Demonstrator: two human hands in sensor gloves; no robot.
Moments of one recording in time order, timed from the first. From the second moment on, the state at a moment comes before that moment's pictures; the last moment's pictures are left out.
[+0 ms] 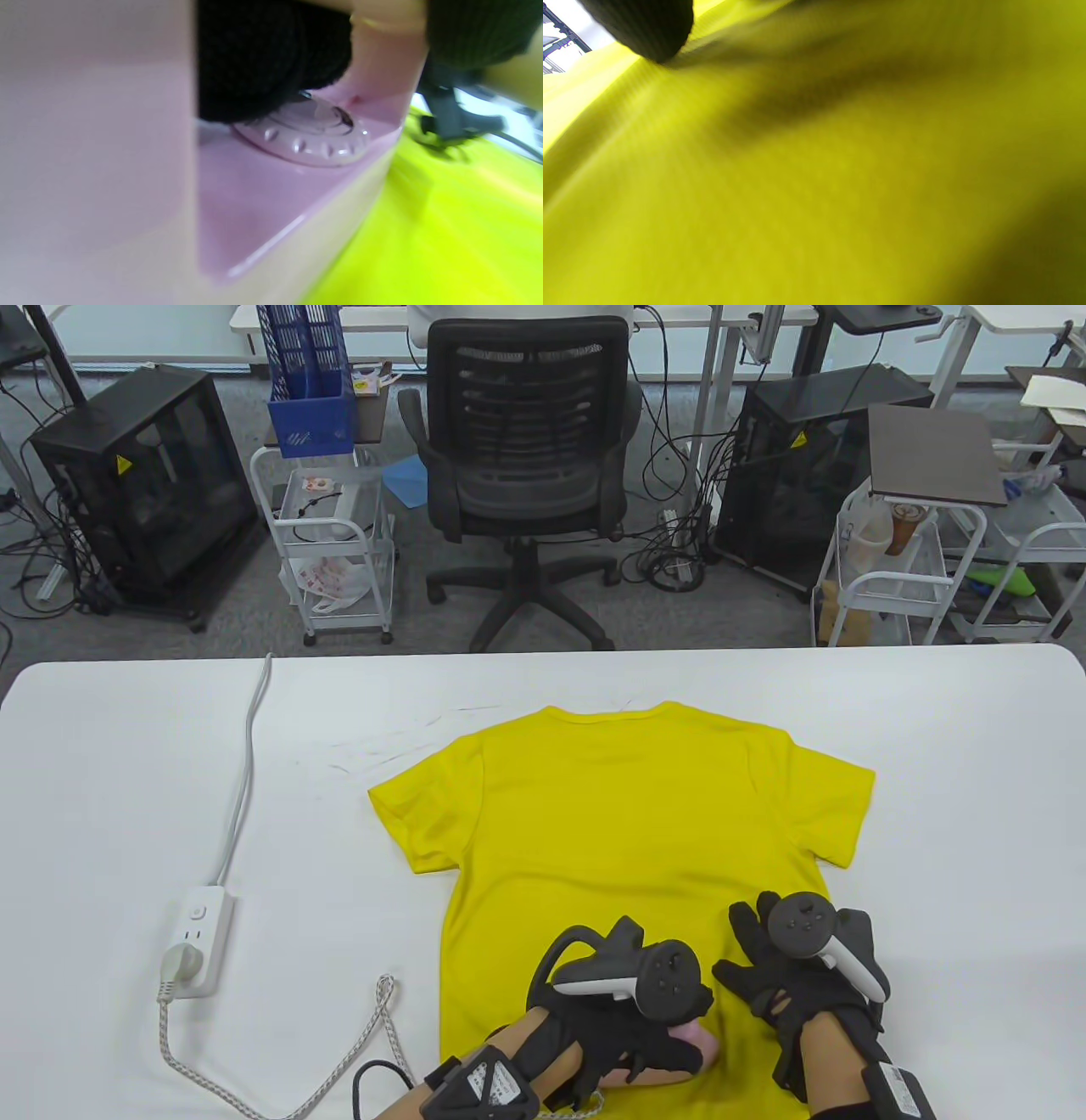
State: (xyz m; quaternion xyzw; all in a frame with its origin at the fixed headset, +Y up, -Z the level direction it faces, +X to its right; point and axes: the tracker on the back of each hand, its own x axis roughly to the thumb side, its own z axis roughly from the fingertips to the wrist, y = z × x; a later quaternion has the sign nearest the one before) left_hand 0.023 -0.716 -0.293 -0.20 -0.38 0.04 0.90; right_hand 0.245 -0.803 -0.326 -0.02 0.22 0.95 0.23
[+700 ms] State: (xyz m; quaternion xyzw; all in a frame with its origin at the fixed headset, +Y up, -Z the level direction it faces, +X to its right) left_hand -0.013 -0.723 -0.328 -0.25 -0.31 0.12 0.91; right_hand 0.246 -0.803 -0.325 -0.03 0.22 0.95 0.24
